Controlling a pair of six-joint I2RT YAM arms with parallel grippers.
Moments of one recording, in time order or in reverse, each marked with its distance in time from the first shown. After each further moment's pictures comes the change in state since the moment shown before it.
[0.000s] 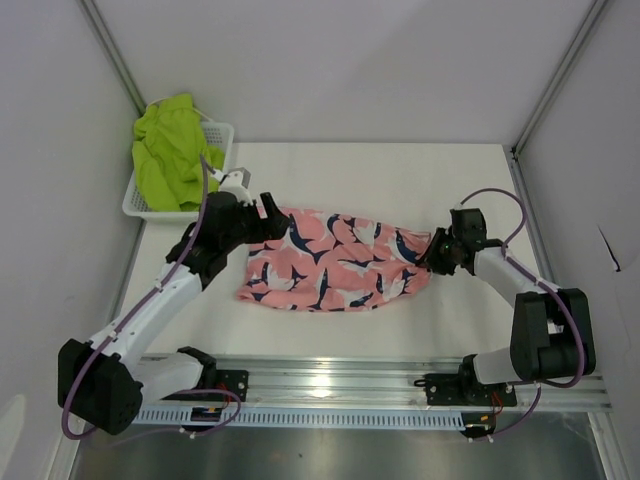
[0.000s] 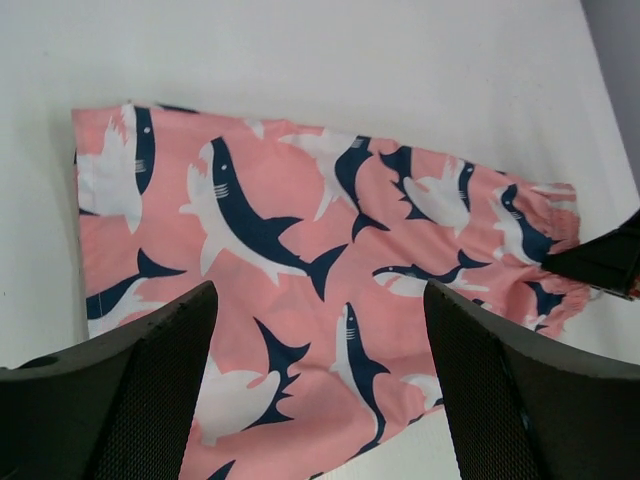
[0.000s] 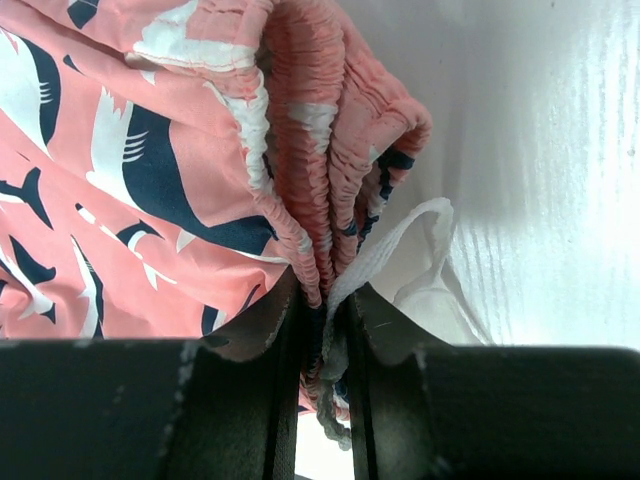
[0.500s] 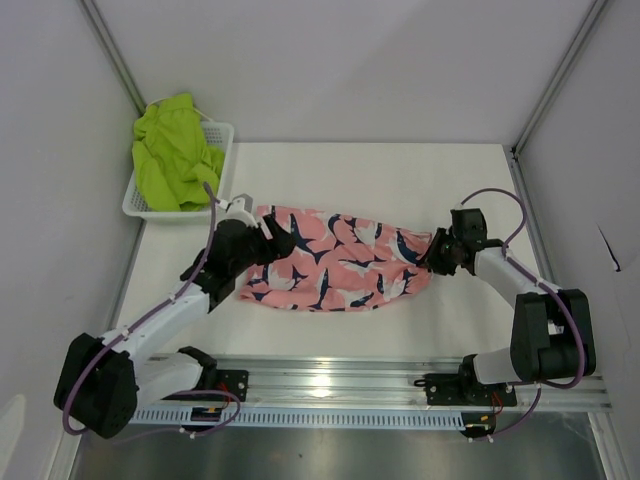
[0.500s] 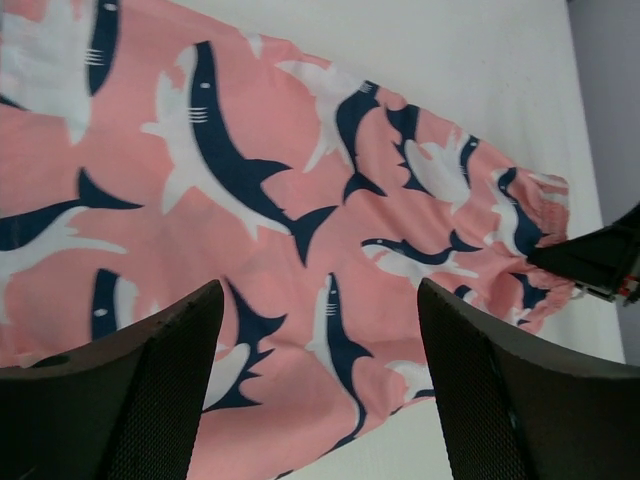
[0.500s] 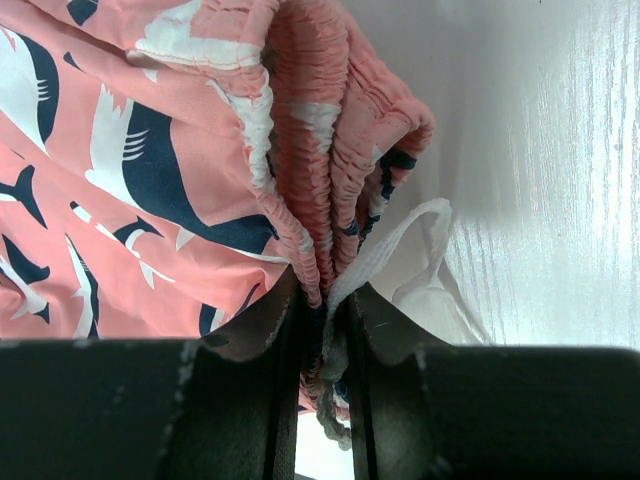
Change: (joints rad) left arm -0.041 -0.052 -0.294 0.231 -0.027 -0.204; right arm -0.002 -0.008 0.000 -0.014 0.011 -0.011
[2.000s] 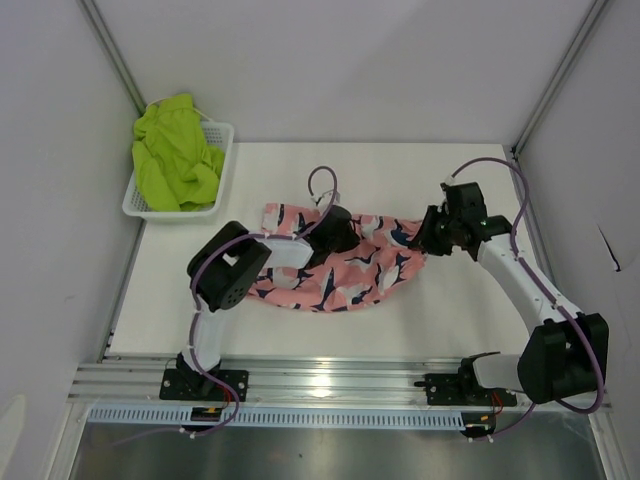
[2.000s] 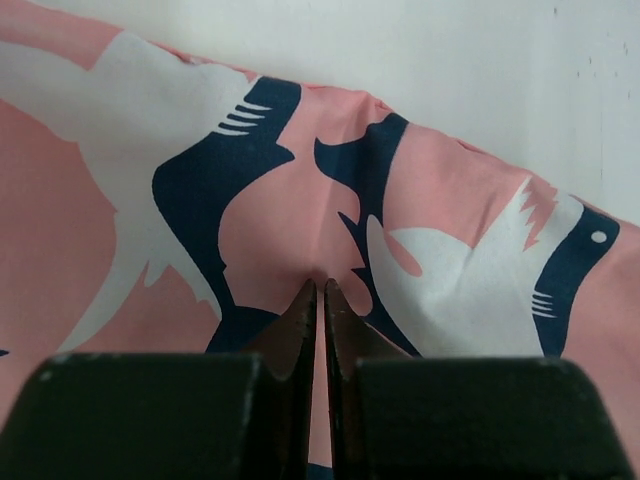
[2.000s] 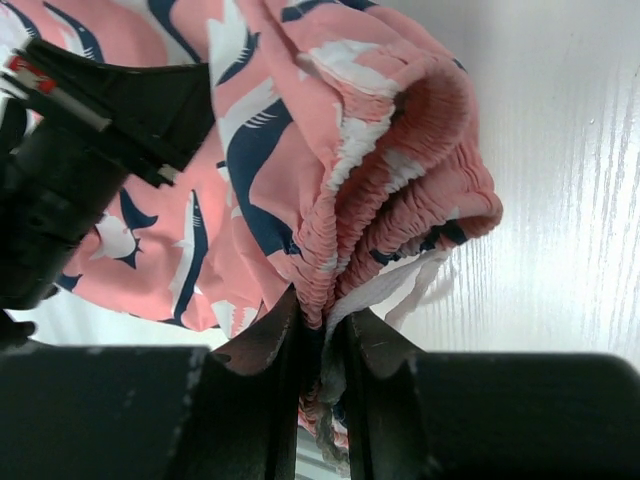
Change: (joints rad) left arm -0.308 1.004 0.589 0.250 -0.198 -0.228; right arm 0.118 -0.098 0.266 -0.288 0.003 -0.032
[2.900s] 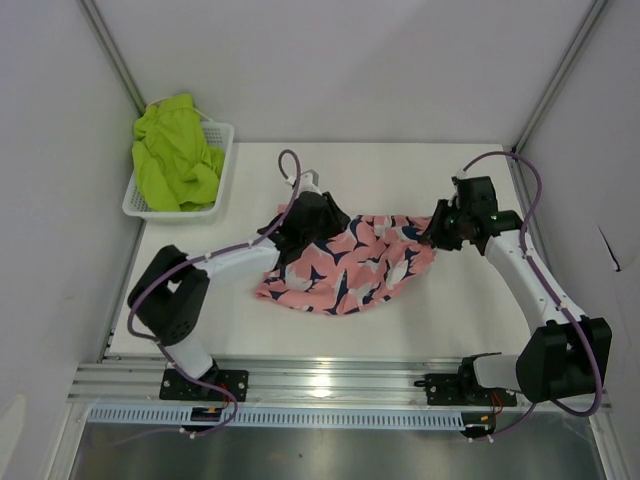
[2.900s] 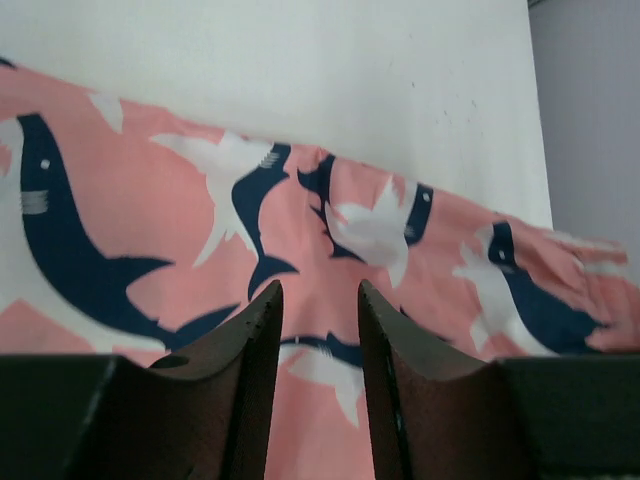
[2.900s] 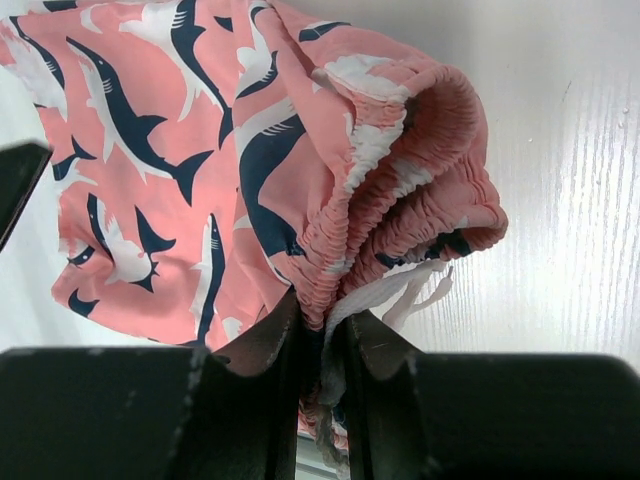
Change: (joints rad) left arm 0.020 -0.356 -0.099 -0.125 -0.023 0.041; right arm -0.054 0.000 0.068 -0.065 0.014 -0.039
